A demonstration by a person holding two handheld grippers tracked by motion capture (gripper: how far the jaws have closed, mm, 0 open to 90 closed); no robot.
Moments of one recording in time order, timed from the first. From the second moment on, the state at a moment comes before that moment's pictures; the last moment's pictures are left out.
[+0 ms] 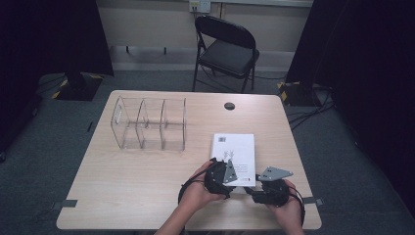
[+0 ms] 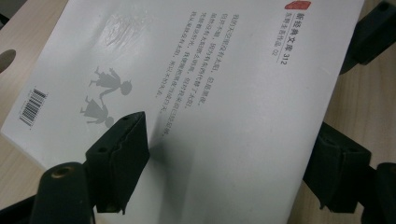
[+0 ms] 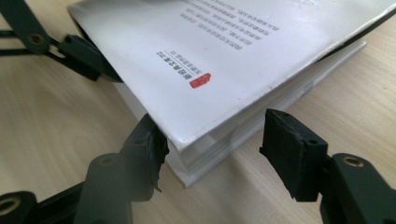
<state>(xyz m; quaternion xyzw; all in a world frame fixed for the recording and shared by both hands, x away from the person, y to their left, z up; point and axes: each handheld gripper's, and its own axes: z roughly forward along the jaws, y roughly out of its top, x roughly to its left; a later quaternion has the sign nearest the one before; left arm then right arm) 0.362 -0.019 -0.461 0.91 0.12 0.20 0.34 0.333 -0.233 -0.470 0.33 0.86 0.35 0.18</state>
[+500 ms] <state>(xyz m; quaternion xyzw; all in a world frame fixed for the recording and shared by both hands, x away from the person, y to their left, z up) 0.363 -0.018 -0.462 0.91 0.12 0.20 0.36 0.335 -0.228 -0.472 0.32 0.86 0.37 0.17</state>
